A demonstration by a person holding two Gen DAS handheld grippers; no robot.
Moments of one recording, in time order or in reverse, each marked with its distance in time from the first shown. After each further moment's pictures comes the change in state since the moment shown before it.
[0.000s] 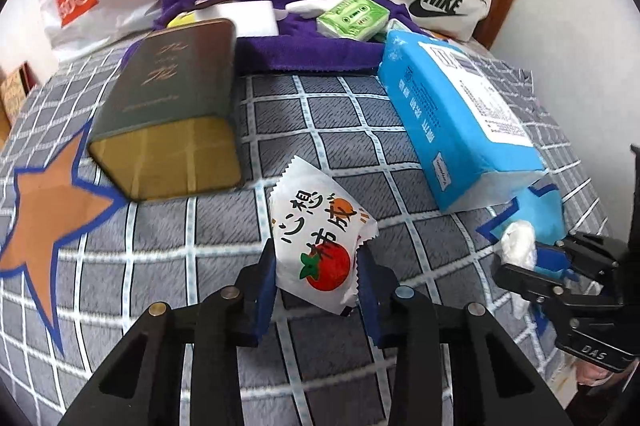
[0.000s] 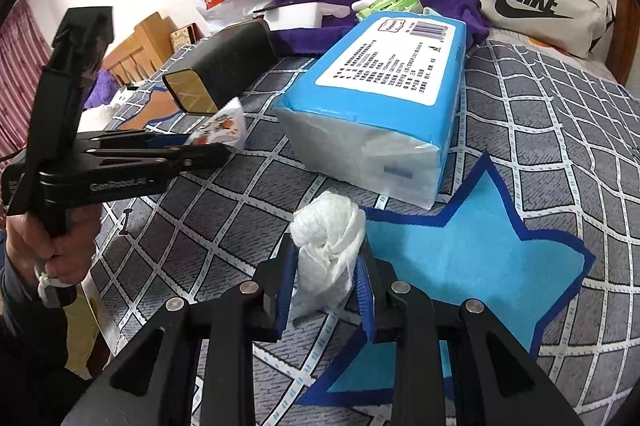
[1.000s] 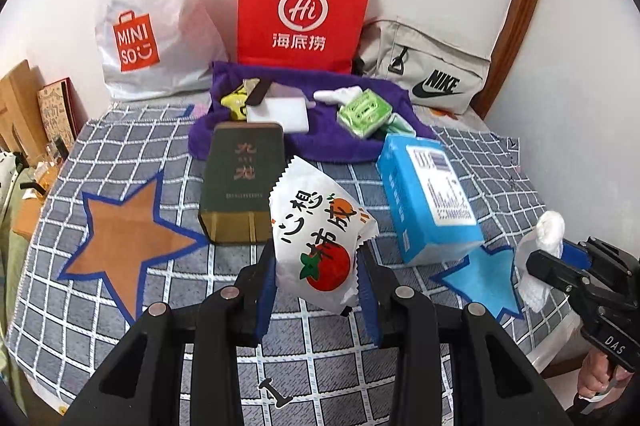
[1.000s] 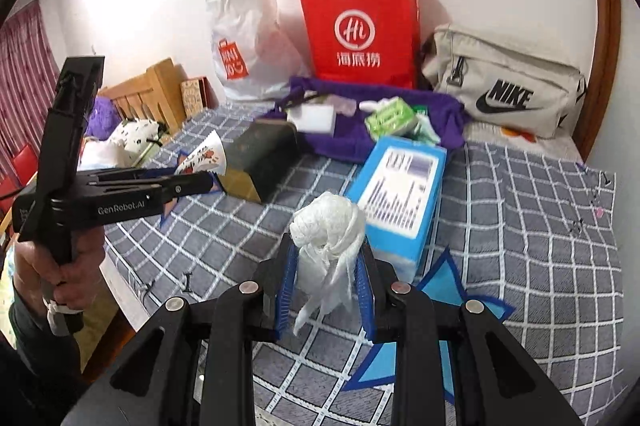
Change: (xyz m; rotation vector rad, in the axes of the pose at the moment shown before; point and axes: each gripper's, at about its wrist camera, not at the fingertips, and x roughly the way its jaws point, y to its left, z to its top) left arm -0.101 0.009 0.024 -0.070 -0.169 0.034; right arm -0.105 0.042 0.048 -0.033 -0.213 -0.058
